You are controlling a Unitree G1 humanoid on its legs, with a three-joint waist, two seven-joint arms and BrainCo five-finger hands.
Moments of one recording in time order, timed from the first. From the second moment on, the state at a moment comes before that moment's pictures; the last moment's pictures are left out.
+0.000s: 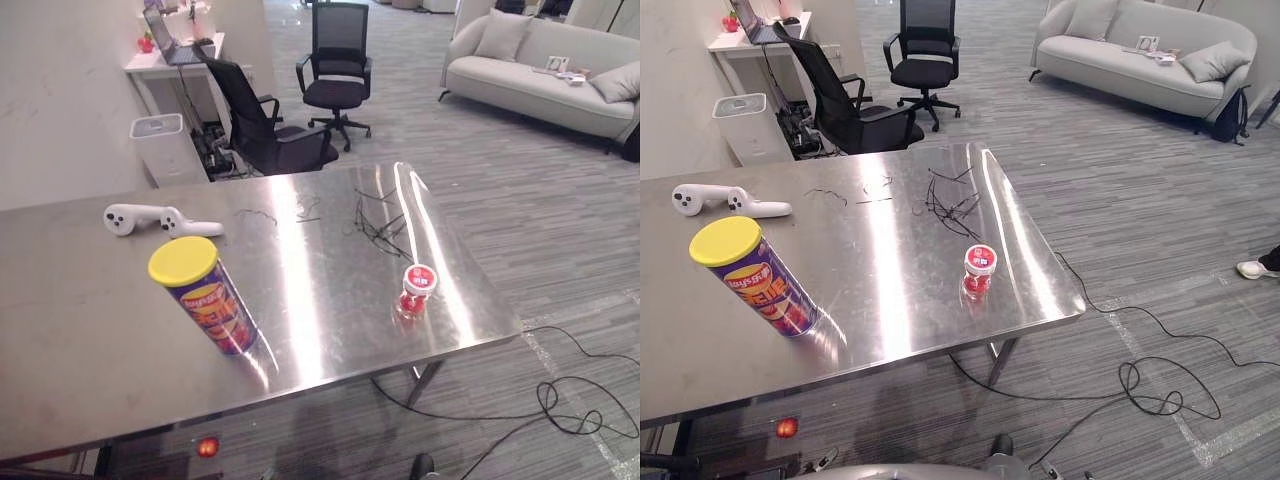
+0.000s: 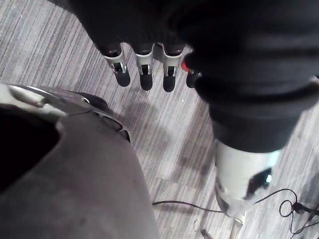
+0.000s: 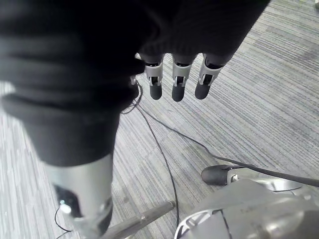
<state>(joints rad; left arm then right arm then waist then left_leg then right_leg) 0.19 0.12 0.13 1.14 -0.49 -0.08 -0.02 0.23 -0.06 -0.25 1.15 0.29 -0.31 -0.19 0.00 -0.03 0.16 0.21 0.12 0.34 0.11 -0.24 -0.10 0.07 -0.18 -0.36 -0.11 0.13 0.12</state>
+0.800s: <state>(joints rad) 0.23 0.11 0.22 1.06 -0.48 -0.09 0.00 0.19 -0.13 -0.56 0.81 0.43 -0.34 -0.20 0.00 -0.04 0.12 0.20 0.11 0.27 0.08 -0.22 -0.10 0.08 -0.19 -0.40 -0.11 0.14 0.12</state>
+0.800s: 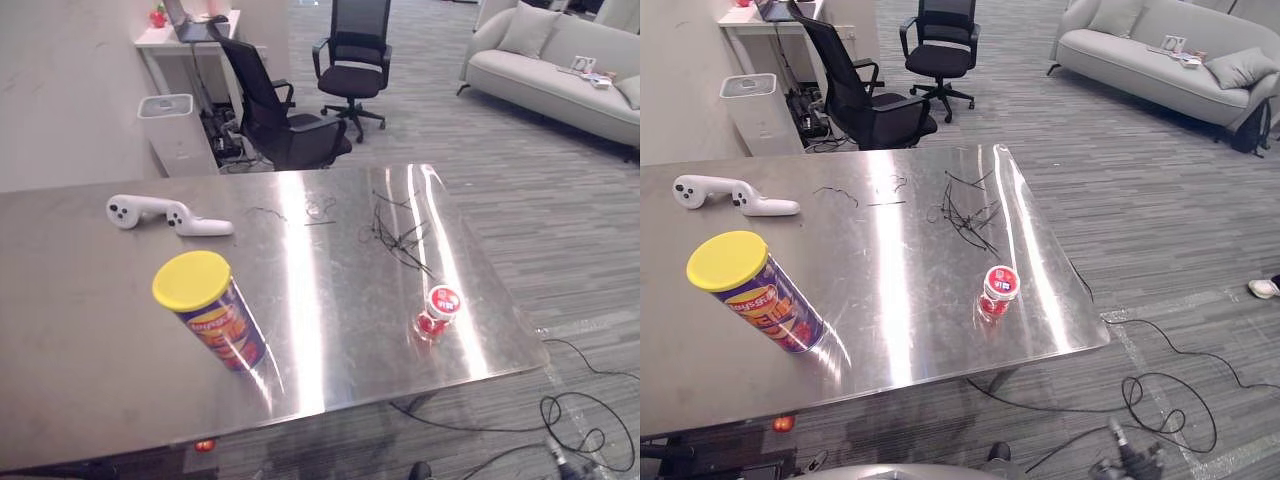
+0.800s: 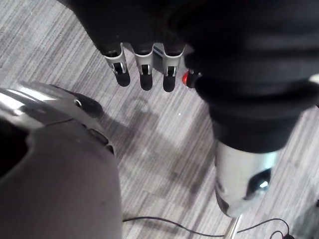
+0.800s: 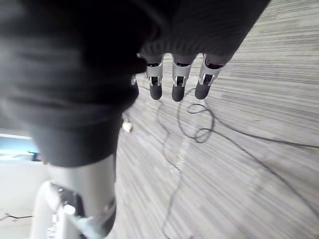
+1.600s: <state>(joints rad) 0.28 0.11 0.15 1.02 -0.42 -0.09 -0.01 0.30 -0.29 -0.30 -0.09 0.27 -0.18 0.27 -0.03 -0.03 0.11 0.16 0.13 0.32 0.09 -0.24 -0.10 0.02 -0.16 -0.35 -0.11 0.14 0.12</state>
